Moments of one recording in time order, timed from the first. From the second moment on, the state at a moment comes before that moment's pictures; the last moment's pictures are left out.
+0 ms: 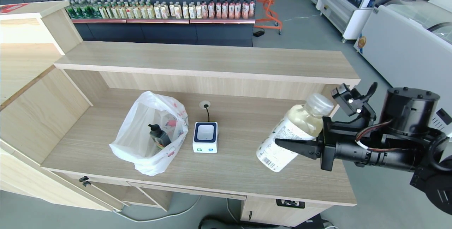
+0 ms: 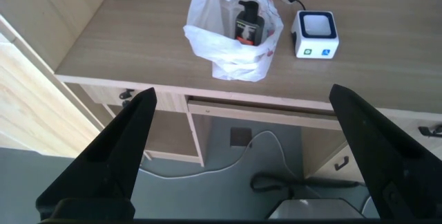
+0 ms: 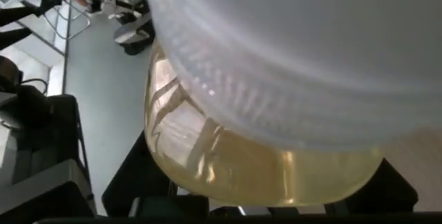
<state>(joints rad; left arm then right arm) 0.00 0.00 0.00 0.00 0.00 0.00 0.39 1.65 -0.60 -0.92 0.69 -0.08</state>
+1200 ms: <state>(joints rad) 0.00 0.00 0.00 0.00 0.00 0.01 0.11 1.50 -0.41 -0.99 0.24 -0.63</state>
